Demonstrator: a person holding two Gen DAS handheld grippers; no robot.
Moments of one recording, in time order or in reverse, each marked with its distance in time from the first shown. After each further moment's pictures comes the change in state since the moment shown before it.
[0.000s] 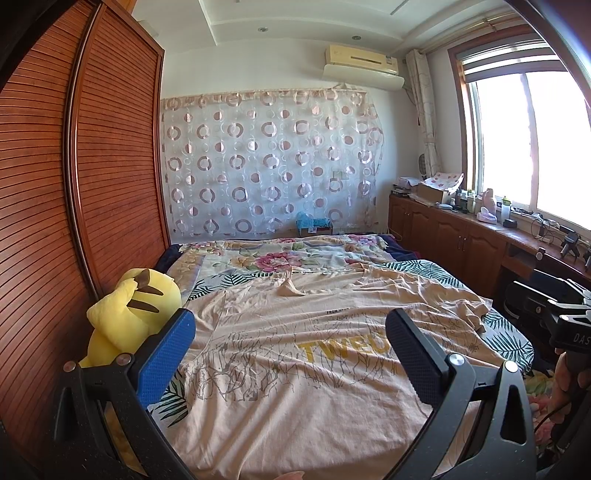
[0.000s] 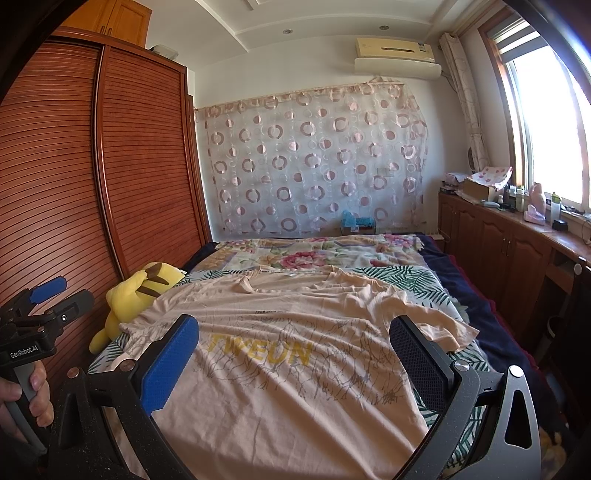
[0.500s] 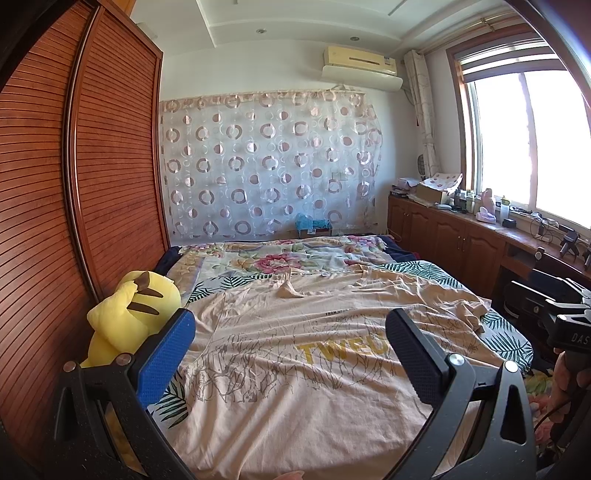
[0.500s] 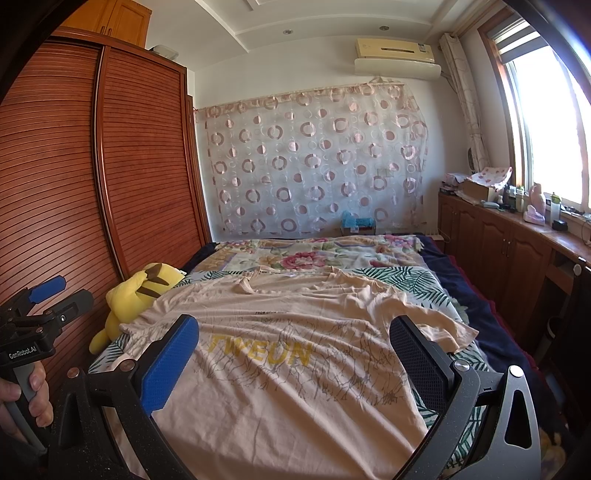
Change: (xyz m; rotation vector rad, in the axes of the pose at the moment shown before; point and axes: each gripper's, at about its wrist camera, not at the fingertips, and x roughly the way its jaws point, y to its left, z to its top) left arm -0.002 0.000 0.002 0.002 -0.004 0.001; right arm -0.001 0.000 0.000 0.000 -0.001 0.000
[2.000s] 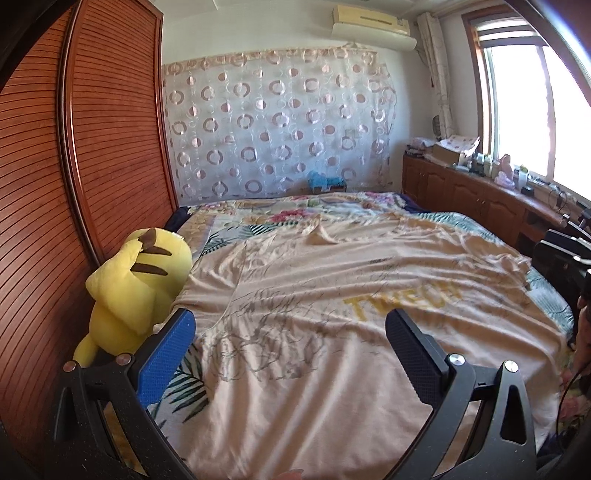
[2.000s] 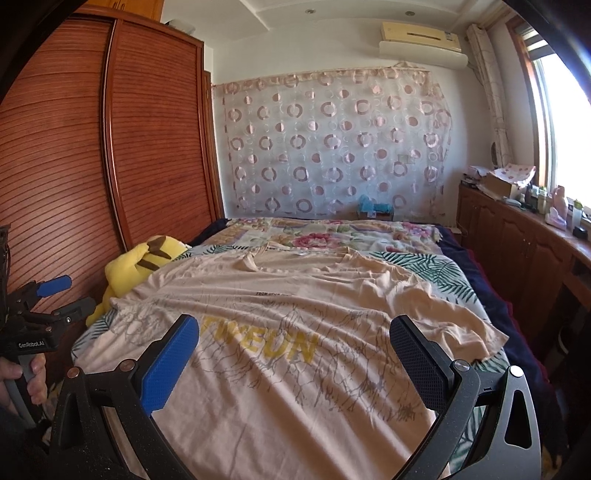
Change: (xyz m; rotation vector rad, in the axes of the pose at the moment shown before) left arm 0.068 0.051 -0.027 0.018 0.173 0.048; right arm 0.064 -0.006 0.002 -0.061 0.092 0.063
